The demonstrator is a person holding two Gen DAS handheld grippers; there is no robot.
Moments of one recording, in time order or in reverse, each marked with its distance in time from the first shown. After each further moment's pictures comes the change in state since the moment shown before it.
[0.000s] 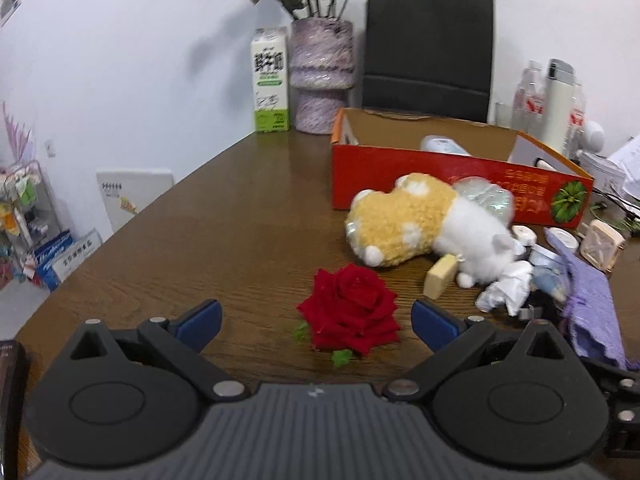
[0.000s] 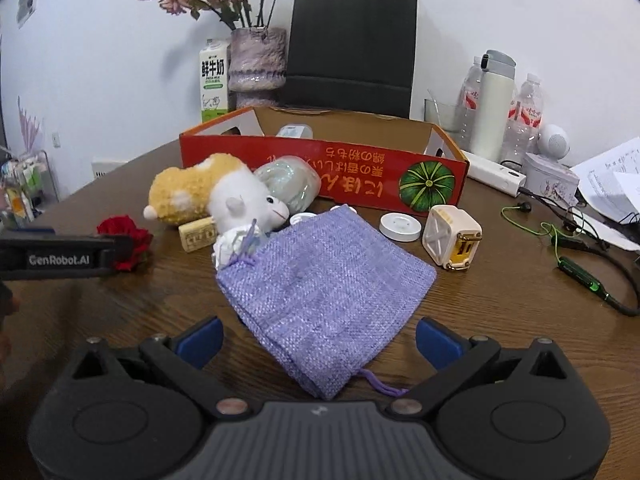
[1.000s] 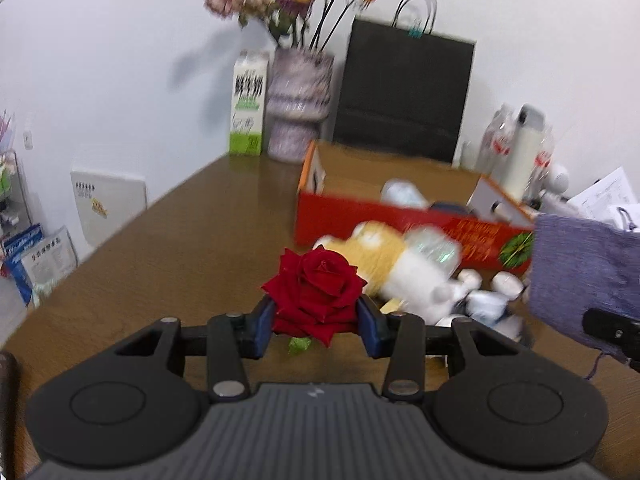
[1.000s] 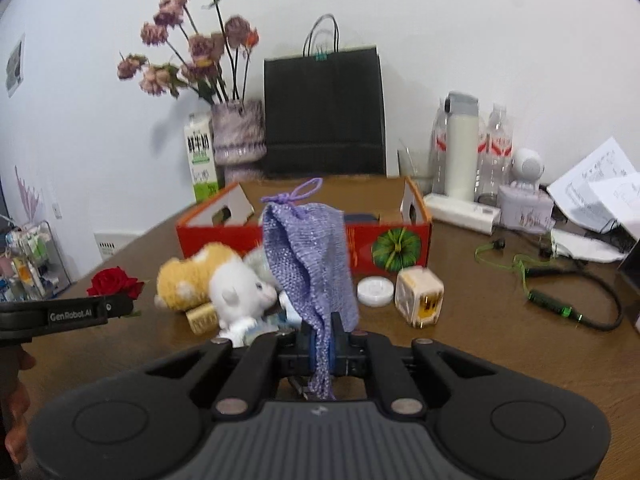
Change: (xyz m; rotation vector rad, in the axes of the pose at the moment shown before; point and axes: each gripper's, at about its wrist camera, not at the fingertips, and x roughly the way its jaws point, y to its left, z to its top) left arm -0.045 -0.001 0.031 -0.058 -0.062 -0.134; right arm -0.052 -0.024 0.030 0.109 -0.155 0.011
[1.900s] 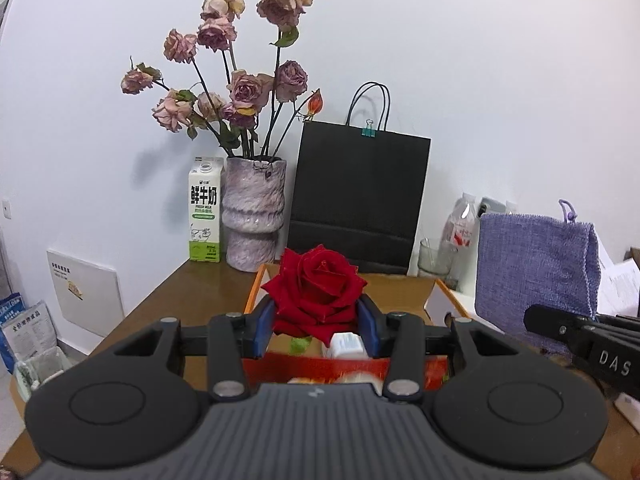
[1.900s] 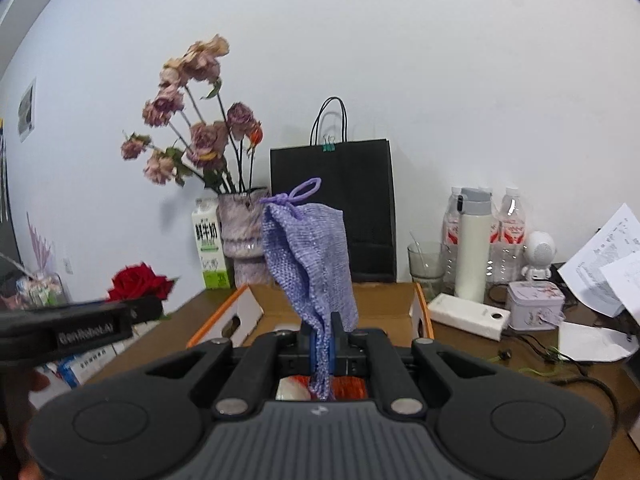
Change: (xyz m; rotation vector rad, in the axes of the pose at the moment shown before) left arm -0.004 -0.054 0.102 0.023 -0.183 -0.056; right arm 0.004 -0.007 0.107 0.013 -0.156 0.046
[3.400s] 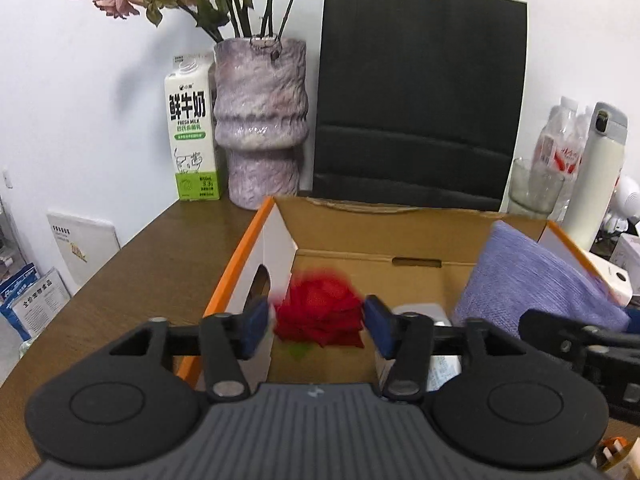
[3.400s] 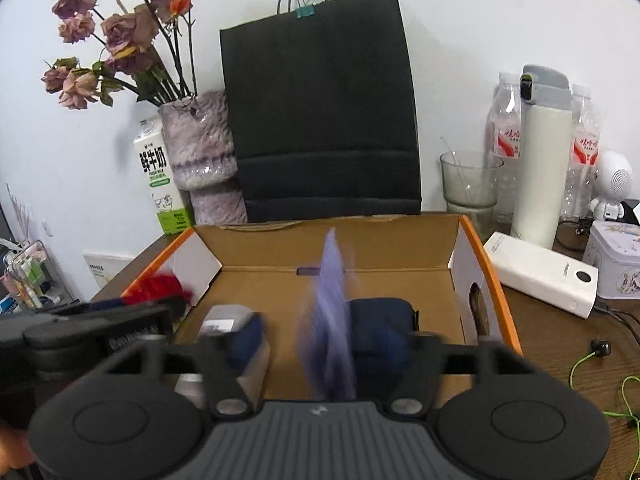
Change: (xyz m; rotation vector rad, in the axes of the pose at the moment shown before) left arm 0.212 0.004 -0.032 0.046 0.228 0.146; right arm 0.219 -0.034 -0.021 0.042 0.237 0.023
